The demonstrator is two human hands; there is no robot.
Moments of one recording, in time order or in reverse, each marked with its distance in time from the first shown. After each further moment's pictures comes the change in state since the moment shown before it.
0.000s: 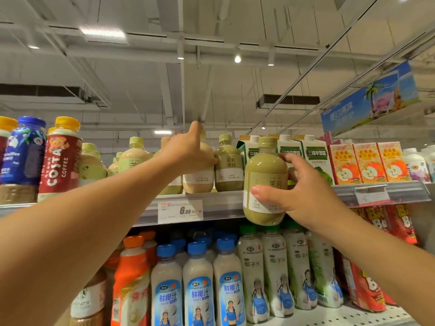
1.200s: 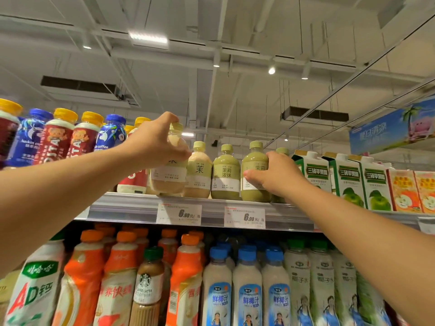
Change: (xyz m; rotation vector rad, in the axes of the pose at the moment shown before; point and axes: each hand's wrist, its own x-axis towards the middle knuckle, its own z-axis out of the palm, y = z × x) left_hand -0.047 -0.153 -0.108 -0.156 0.129 -0.081; right_hand 0.086 -0.068 0.128 -0.578 -0.073 0.130
